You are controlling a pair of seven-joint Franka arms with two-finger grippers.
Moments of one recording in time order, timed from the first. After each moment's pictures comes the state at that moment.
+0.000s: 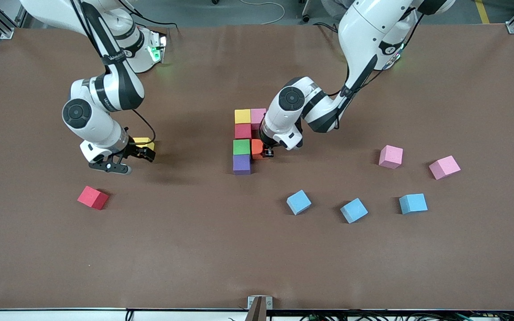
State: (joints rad) left arm -0.51 0.62 -0.34 -1.89 0.06 2.63 -2.41; right arm 0.24 0.17 -0.05 -2.32 0.04 2.46 0.31
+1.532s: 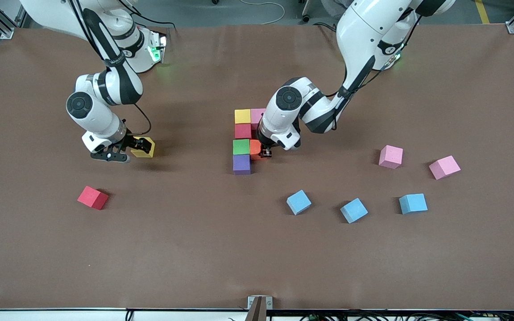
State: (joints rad) left arm -0.52 0.63 -0.34 -1.87 0.07 2.63 -2.43; right arm 0.19 0.17 -0.05 -2.50 0.03 2.64 0.22
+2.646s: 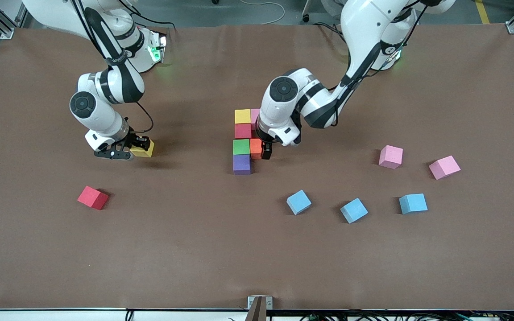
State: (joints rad) left arm -0.52 0.53 -0.34 -1.81 0.12 2.42 -2.42; right arm 0.19 0.16 -0.03 -2.52 0.03 2.62 0.22
